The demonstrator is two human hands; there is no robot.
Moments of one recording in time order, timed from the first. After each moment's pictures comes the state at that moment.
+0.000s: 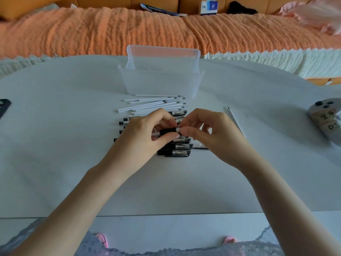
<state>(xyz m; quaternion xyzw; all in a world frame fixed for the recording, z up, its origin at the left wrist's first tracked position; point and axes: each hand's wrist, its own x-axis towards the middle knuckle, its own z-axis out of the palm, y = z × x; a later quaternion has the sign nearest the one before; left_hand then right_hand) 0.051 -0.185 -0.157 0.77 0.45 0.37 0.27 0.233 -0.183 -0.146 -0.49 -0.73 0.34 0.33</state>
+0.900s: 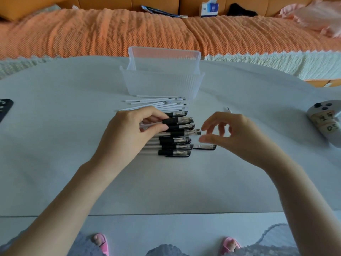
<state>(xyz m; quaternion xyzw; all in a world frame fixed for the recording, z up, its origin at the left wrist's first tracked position) 0.035 -0.180 -0.154 0.73 0.51 0.40 0.22 0.270 -0.186 -0.142 -0.57 -0.75 0.24 0.23</state>
